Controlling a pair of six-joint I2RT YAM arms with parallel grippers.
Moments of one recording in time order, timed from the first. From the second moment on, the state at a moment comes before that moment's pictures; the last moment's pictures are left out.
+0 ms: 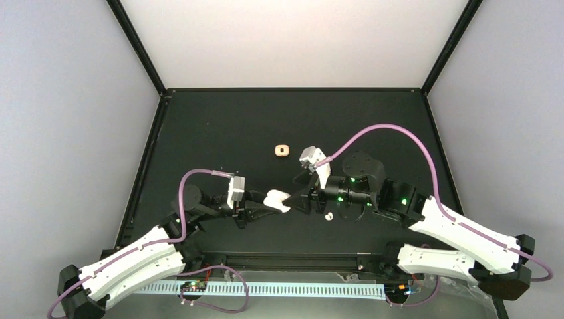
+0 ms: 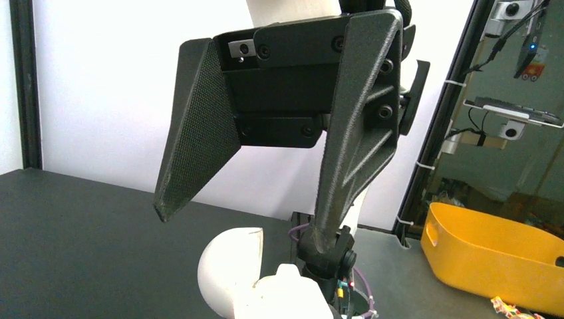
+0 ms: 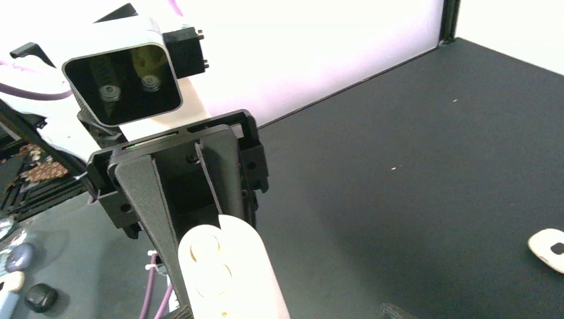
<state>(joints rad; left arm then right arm) -0.85 0.61 0.40 0.40 0.63 -0.32 1.09 0.97 1.08 -0.45 -0.21 0.23</state>
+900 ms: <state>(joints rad) -0.85 0.52 0.37 0.39 0.58 -0.32 0.65 1.00 0.39 -0.37 -0.18 0.60</state>
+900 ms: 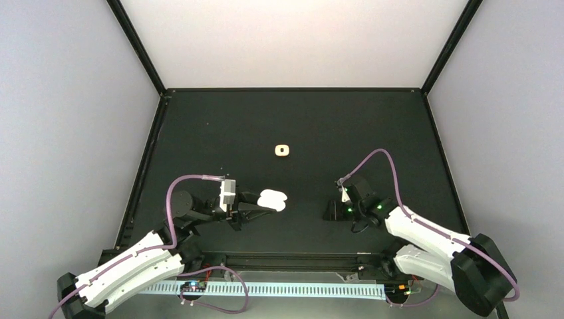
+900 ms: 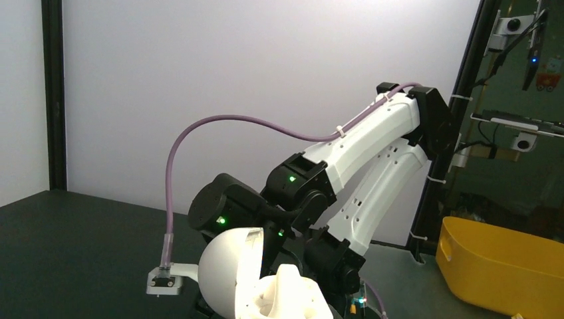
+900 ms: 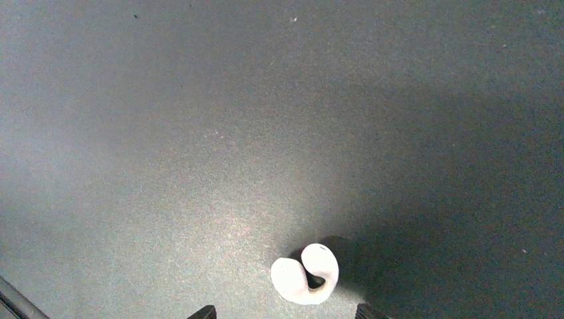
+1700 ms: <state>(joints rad) -0.85 0.52 0.36 0.39 0.58 -0.31 0.66 1.19 0.42 -0.19 -0.41 0.60</state>
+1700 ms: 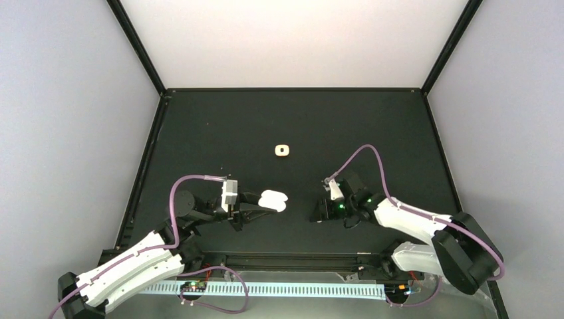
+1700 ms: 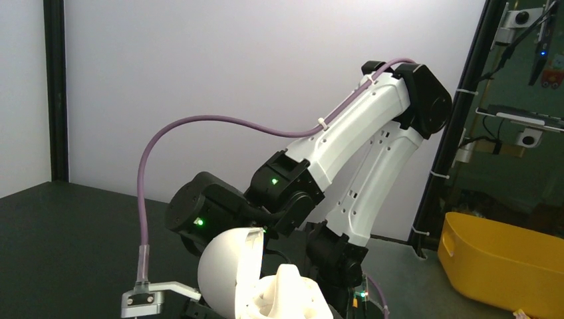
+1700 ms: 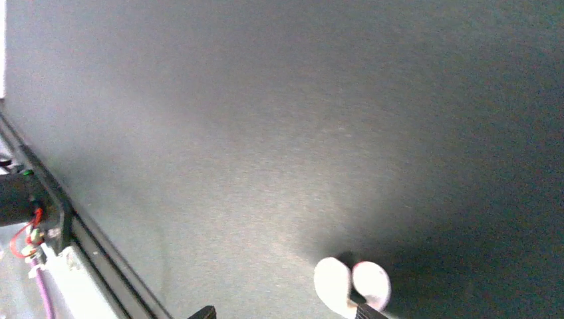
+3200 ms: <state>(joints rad) -0.85 0.53 0.36 0.39 0.58 -0.31 0.71 1.23 0.48 -0.26 -0.42 0.47</state>
